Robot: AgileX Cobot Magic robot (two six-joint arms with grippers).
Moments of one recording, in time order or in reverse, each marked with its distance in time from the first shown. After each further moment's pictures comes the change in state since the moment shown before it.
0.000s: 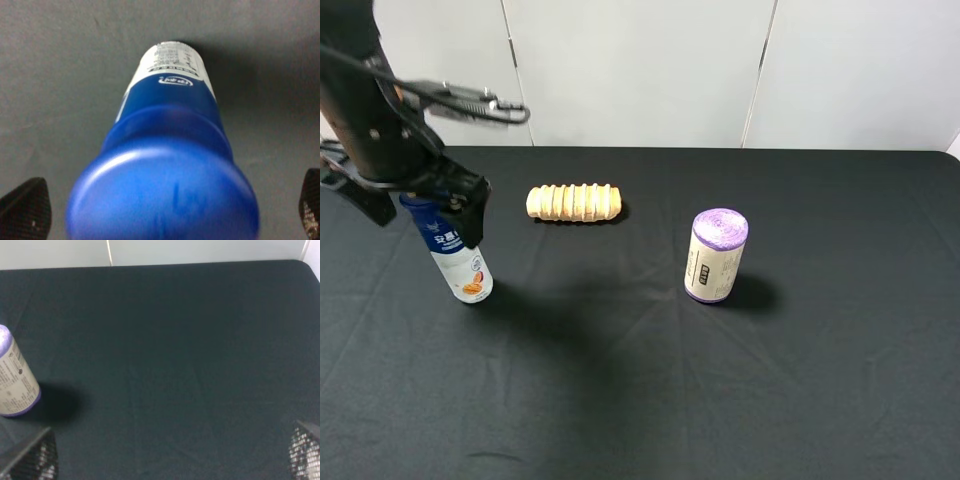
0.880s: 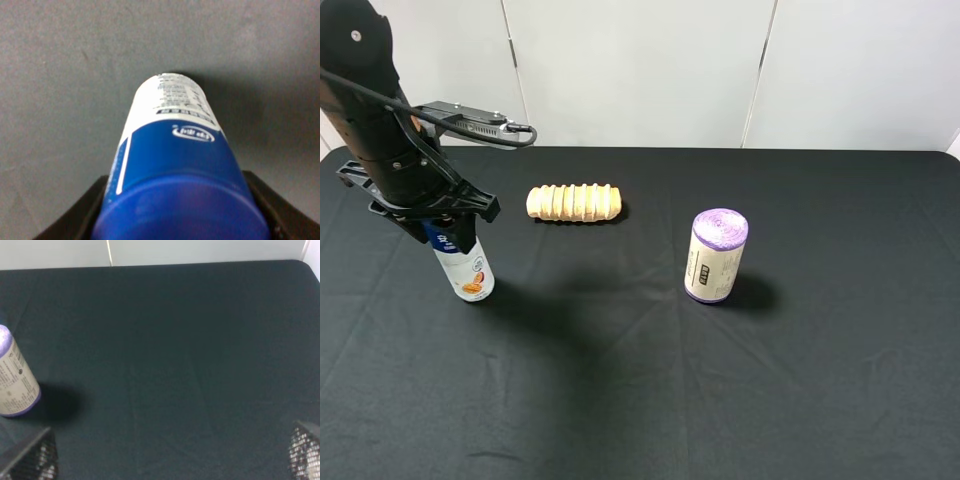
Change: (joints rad) left arm 0.000 0.026 0.064 0.004 -0.160 0.000; right arm 0.000 0.000 0.000 0.000 0.000 0.000
